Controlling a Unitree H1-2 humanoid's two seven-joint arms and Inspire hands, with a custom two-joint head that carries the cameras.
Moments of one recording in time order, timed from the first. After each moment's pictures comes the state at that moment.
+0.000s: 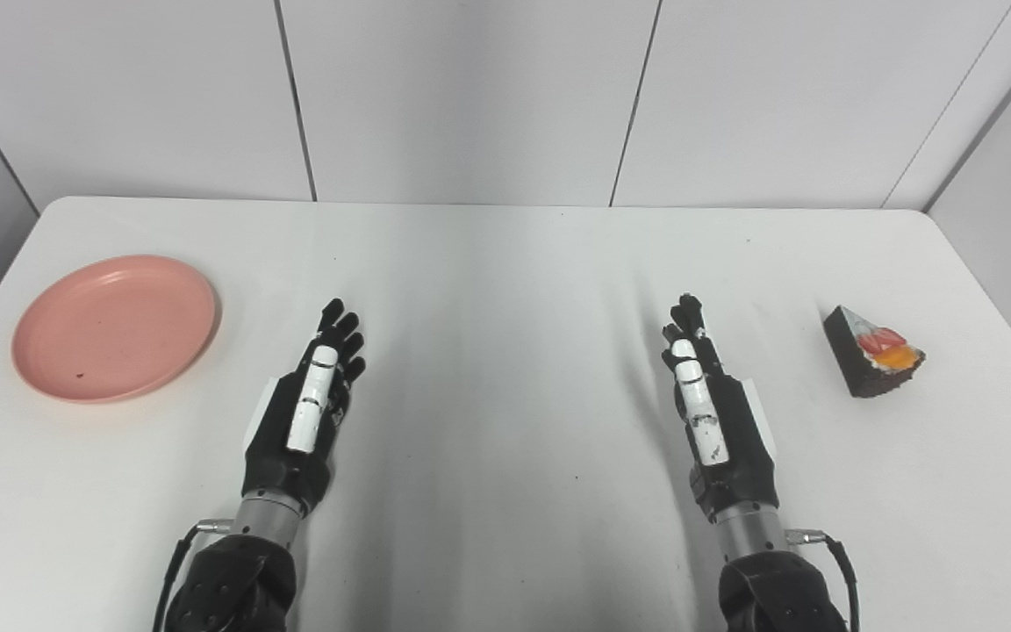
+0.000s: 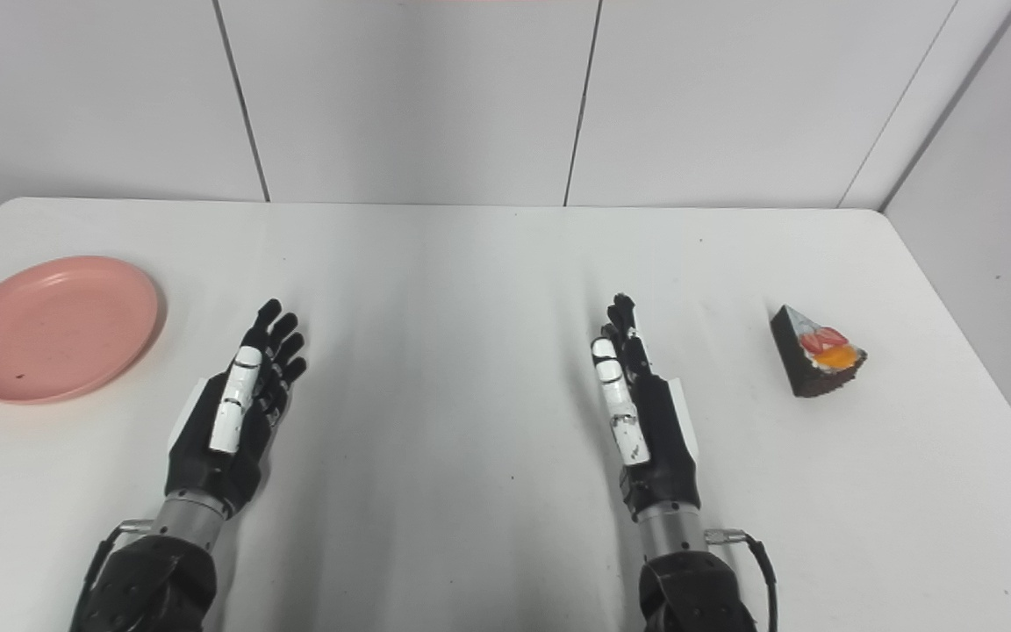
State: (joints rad) left arm -0.12 -0.02 -0.01 -0.16 -0.18 0.21 -0.09; right arm -0.06 0.01 0.03 -0.25 -0.02 0.13 0.01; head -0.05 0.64
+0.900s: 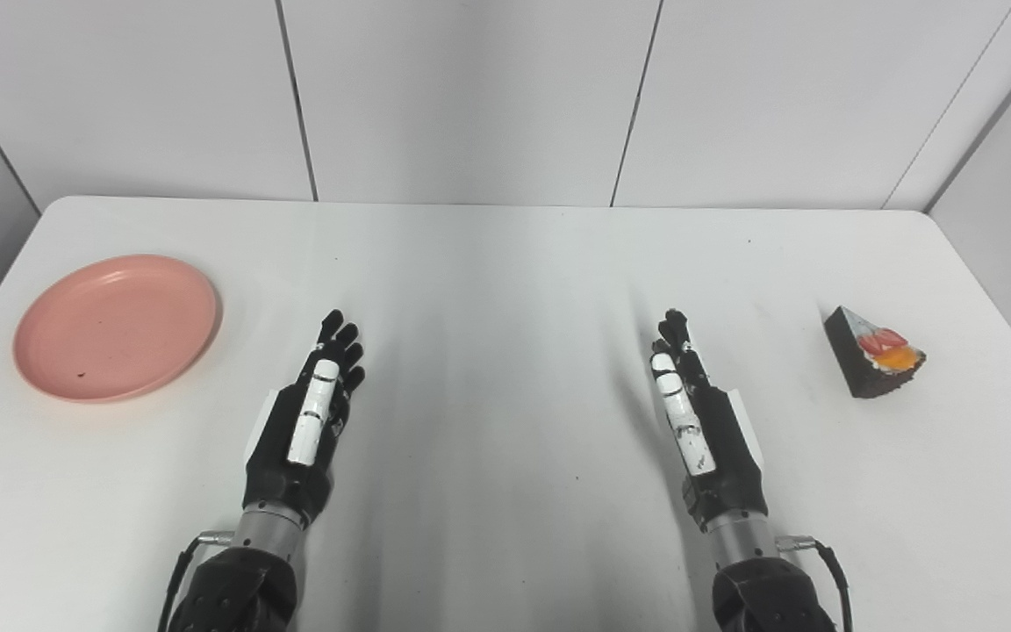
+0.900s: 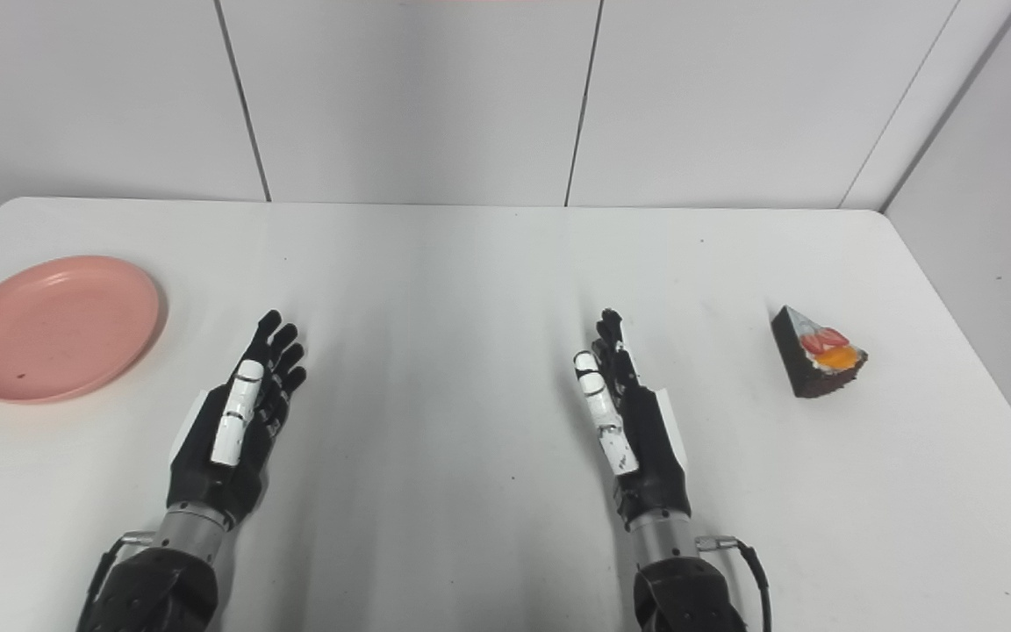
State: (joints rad) left arm -0.10 -0.01 -0.02 -0.12 -0.19 0.15 -0.10; right arm -0.06 0.01 0.04 -0.22 -0.04 0.13 0.01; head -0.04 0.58
